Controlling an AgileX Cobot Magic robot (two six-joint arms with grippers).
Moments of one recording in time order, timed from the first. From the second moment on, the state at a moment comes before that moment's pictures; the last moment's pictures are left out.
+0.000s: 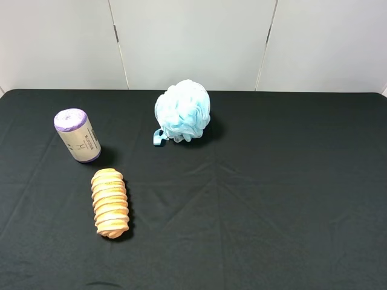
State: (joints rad) left arm -0.03 -0.01 -0.49 0.01 1.06 0.04; right arm -0.07 -0.01 -0.50 0.01 1.01 -0.01
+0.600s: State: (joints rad) left arm -0.03 -0.01 -0.49 0.01 1.06 0.04; right arm -0.07 -0.01 -0.50 0.01 1.01 -0.01
